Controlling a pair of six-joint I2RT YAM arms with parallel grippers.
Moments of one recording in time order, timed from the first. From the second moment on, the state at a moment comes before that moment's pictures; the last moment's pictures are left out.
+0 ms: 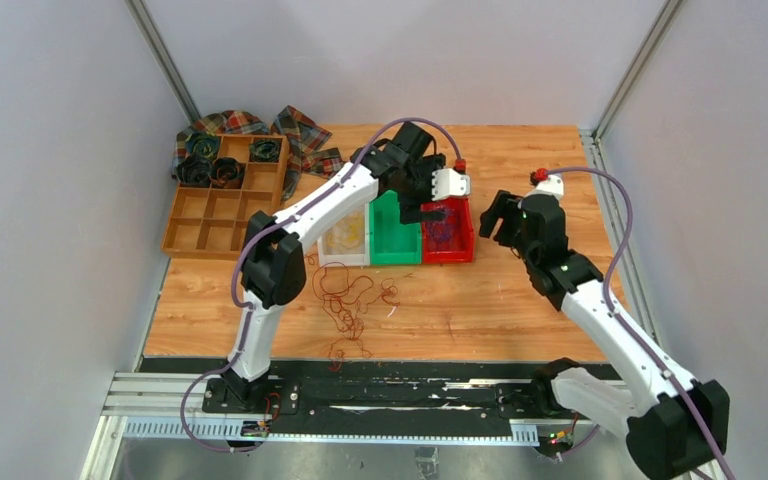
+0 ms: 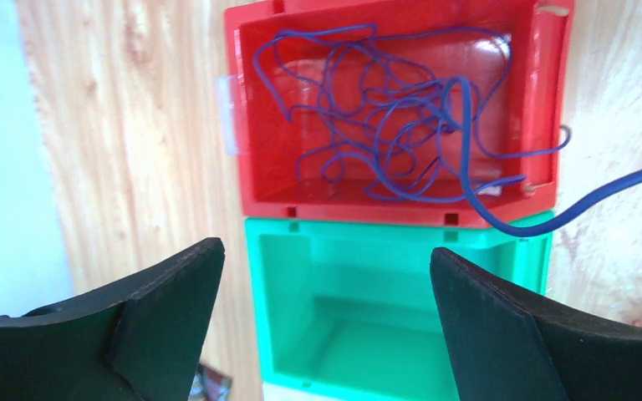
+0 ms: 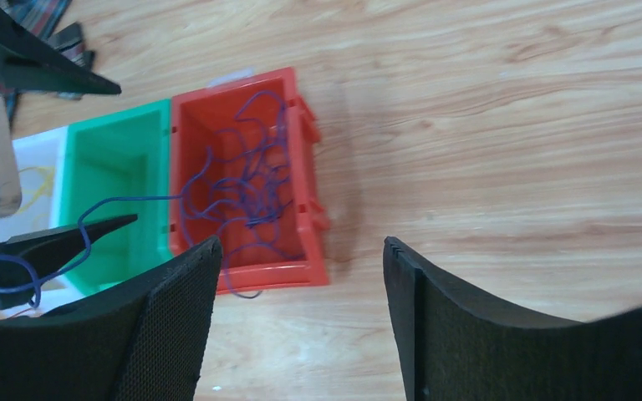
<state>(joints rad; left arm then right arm) -0.70 2.14 2.01 -0.78 0.30 0.89 0.39 0.95 0.76 -0.22 0.30 0.41</state>
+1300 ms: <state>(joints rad) -0.81 2.01 1.75 -0.25 -0.32 1.43 0.23 1.08 0.37 0.49 -0.17 1.15</state>
